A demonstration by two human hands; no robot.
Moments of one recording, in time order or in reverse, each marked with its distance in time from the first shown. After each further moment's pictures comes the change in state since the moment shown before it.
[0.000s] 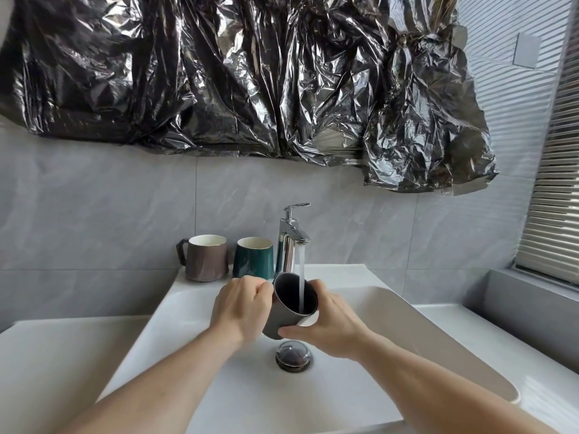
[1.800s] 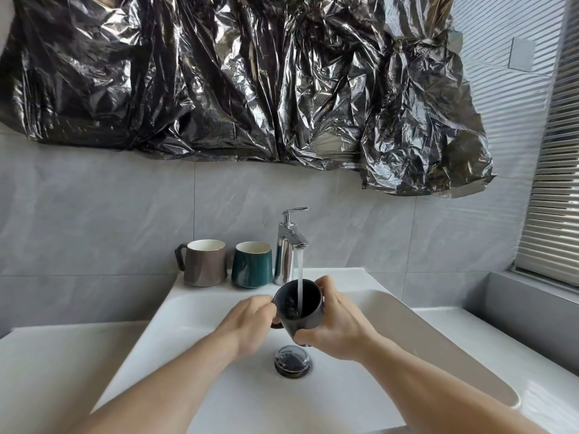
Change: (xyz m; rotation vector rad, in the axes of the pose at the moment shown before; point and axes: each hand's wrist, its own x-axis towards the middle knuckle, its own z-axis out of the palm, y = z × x) left_hand -0.001 -0.008 0.009 -0.293 -0.420 -0.249; right_hand -0.002 -0.001 -0.013 -0.086 0.055 0.041
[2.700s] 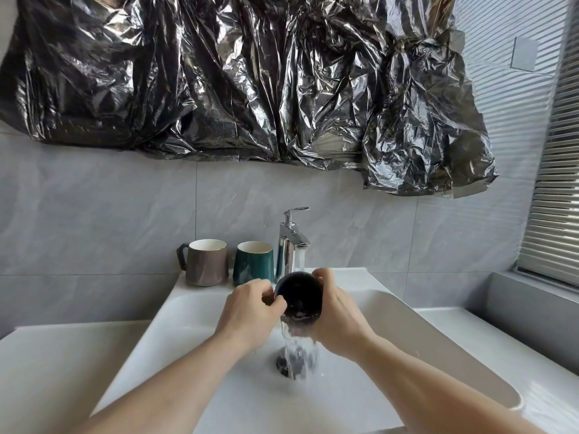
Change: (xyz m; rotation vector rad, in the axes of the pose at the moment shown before) left_hand -0.008 0.017 0.004 0.235 0.419 0.204; right_hand 0.010 0.001 0.010 0.017 0.100 -0.095
